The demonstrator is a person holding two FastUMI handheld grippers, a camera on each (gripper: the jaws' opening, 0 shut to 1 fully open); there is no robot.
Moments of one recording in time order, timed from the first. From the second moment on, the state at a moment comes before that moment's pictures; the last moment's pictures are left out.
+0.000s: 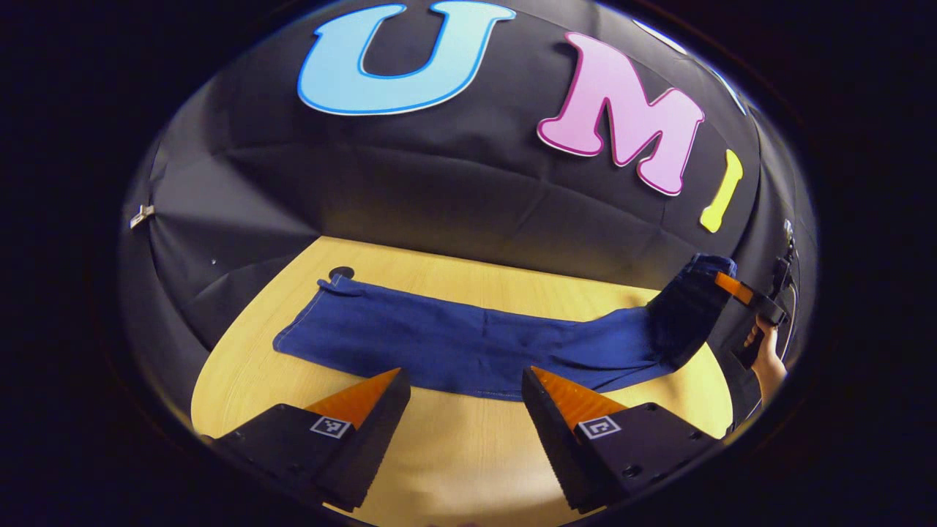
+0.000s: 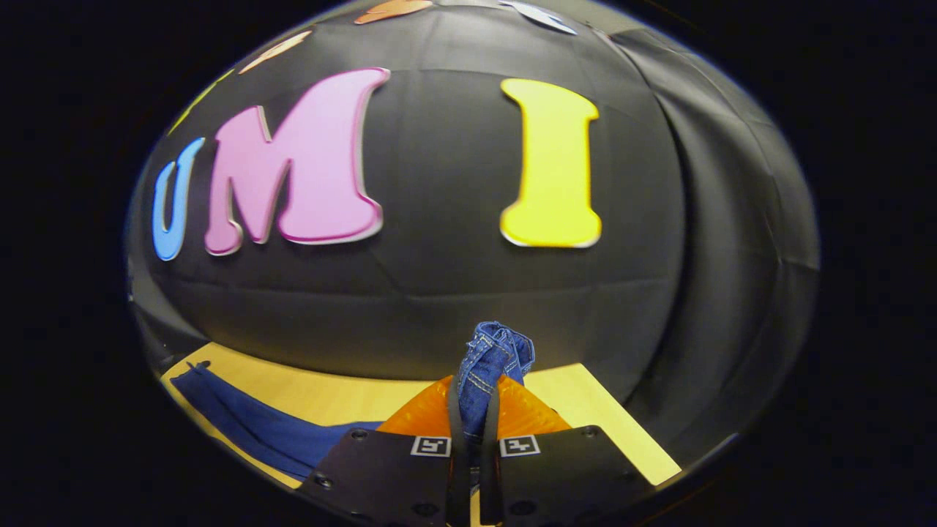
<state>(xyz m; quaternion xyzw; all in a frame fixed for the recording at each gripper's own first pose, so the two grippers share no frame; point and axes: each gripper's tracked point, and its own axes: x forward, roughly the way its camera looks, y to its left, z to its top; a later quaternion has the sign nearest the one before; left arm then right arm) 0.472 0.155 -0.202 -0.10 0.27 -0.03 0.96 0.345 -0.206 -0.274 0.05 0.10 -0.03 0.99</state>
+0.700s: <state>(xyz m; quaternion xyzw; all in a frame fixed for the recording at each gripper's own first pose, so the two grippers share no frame) 0.455 0.239 -0.247 -0.19 0.23 0.05 0.95 0.300 -0.275 -0.411 -0.03 0.11 0.16 0.98</state>
